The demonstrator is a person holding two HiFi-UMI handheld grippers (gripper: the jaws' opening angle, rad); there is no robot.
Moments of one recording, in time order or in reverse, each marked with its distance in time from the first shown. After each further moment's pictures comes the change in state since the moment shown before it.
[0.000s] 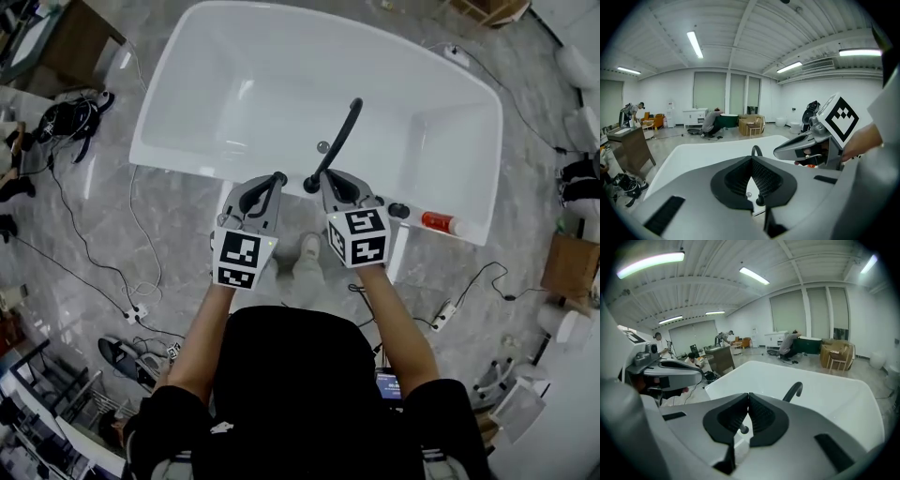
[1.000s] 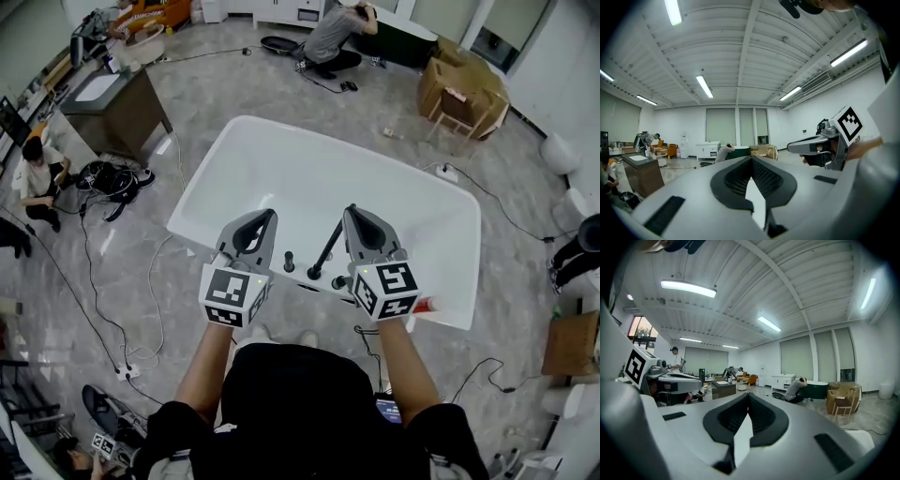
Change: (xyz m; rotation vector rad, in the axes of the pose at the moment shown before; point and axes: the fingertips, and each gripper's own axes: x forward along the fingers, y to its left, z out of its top) left arm -0.150 -0.013 0.205 0.059 -0.392 0.167; right arm -0.187 0.038 0.208 -0.189 -0.492 0.053
